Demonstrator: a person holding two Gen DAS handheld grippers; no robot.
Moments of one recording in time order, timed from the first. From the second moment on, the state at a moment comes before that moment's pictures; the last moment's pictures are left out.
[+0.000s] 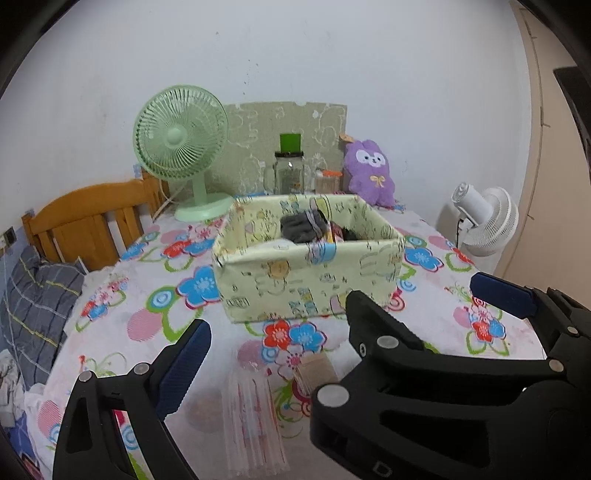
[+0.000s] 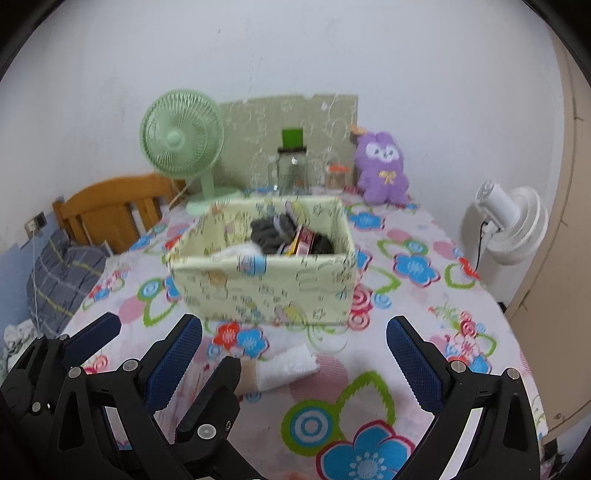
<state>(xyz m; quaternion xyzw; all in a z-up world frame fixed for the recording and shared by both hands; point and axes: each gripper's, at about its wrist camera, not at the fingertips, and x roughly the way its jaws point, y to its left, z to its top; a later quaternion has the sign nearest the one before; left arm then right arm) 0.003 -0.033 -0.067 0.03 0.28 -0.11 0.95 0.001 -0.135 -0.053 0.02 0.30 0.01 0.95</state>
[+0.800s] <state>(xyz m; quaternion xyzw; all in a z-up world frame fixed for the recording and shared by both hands) 0.013 -0.015 -0.124 0.02 0.34 -0.06 0.94 0.025 -0.120 -0.113 0.02 0.37 0.04 0.93</state>
